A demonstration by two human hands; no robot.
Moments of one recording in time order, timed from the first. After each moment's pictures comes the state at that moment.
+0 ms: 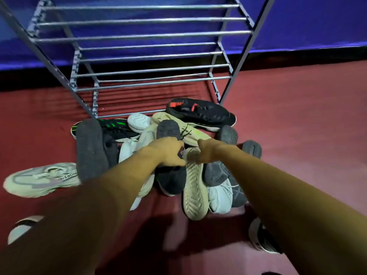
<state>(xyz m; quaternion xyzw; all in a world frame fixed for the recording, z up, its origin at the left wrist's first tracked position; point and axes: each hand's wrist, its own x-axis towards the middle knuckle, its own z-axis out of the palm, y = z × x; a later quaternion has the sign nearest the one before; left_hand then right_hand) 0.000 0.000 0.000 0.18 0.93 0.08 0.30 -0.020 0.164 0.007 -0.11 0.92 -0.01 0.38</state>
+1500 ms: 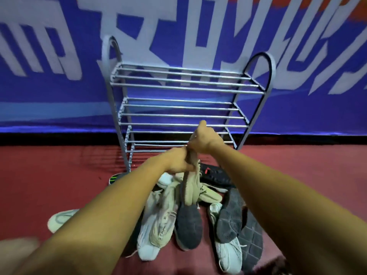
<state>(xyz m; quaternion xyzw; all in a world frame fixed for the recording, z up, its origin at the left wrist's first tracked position) -0.005 -0.076 0.175 0.09 0.93 0.30 0.16 -0.043 0.047 0.230 -0.06 0.97 -0.21 0.07</state>
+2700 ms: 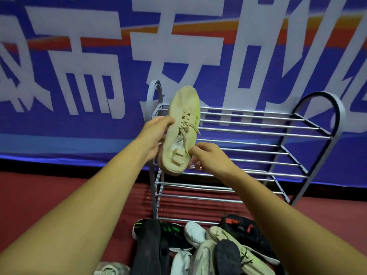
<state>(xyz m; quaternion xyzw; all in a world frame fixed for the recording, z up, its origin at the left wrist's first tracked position) -0.063 -0.230 0.288 -0.13 0.65 0.73 -0.14 -0.090 -0.055 0.251 -0.23 0.81 -0.52 0.11</state>
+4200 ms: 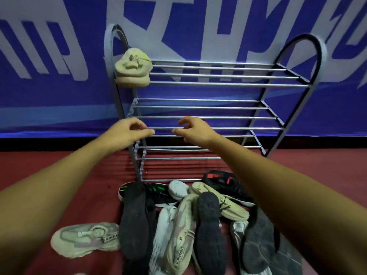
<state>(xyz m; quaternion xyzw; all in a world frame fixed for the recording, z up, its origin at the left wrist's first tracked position) -0.038 -0.246 0.200 -0.09 0.90 0.42 -0.03 -0.121 -0.023 0.194 -0.22 0.90 -0.37 0.10</state>
